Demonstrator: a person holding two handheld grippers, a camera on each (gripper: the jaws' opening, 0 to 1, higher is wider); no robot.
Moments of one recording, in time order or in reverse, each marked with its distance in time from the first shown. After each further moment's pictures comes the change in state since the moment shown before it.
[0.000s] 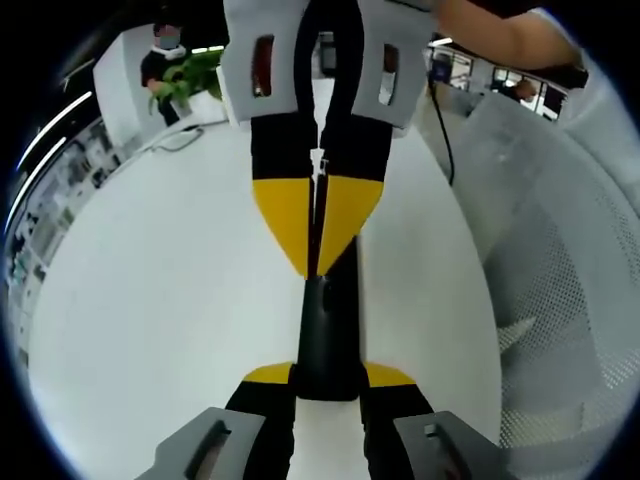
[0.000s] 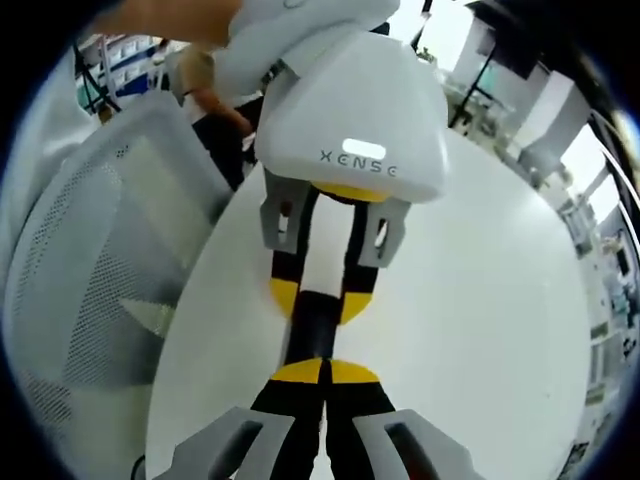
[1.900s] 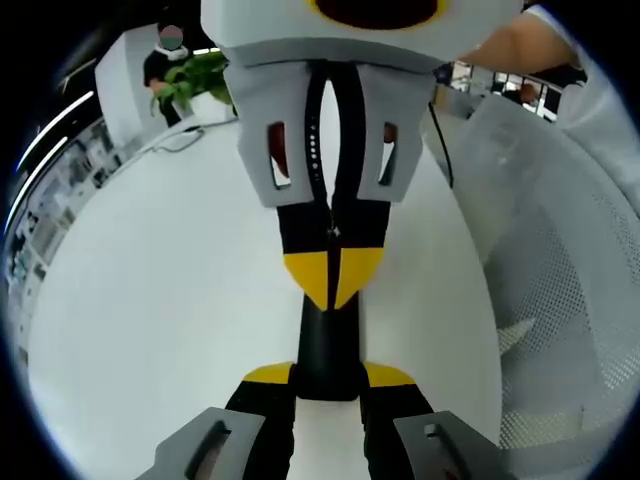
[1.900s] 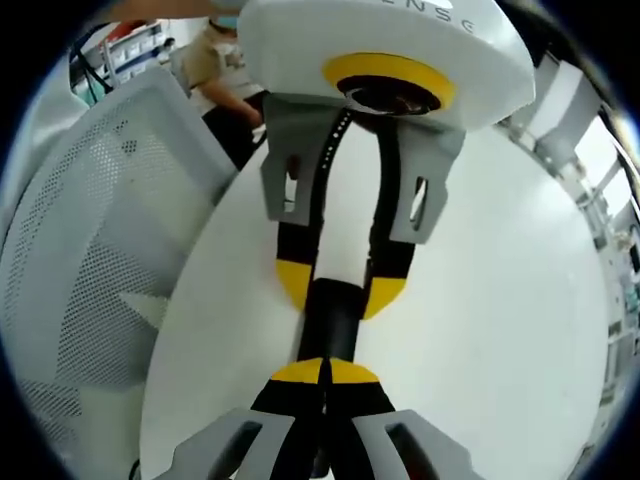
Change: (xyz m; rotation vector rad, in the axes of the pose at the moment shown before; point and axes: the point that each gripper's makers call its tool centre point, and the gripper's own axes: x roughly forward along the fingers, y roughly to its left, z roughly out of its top) left arm -0.001 -0.002 0.001 -0.003 -0.007 0.002; right arm 0.029 0.010 -0.012 0.005 0.026 0.069
